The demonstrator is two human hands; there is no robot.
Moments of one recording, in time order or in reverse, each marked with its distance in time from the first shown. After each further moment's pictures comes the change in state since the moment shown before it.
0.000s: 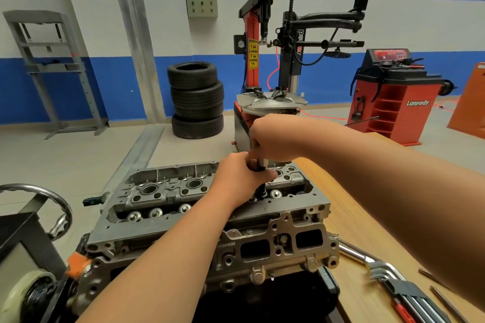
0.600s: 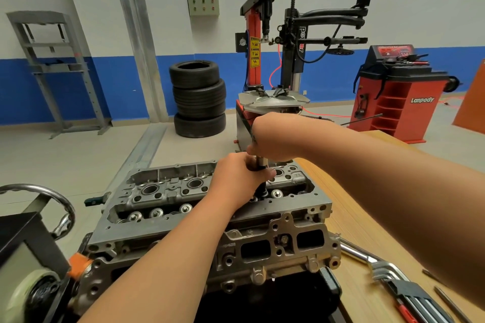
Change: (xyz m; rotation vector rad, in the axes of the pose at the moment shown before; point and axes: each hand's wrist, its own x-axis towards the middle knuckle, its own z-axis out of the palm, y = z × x) left_hand 0.001 -0.005 0.001 0.055 0.080 0.032; right_hand 0.002 -0.001 0.000 0.010 0.012 0.048
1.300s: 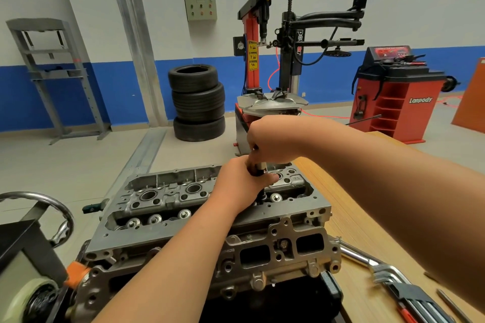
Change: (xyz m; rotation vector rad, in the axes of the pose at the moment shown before) left_hand -0.001 0.005 0.001 0.013 -0.073 0.007; right_hand -0.001 0.005 -0.004 -0.040 -0.027 -0.128
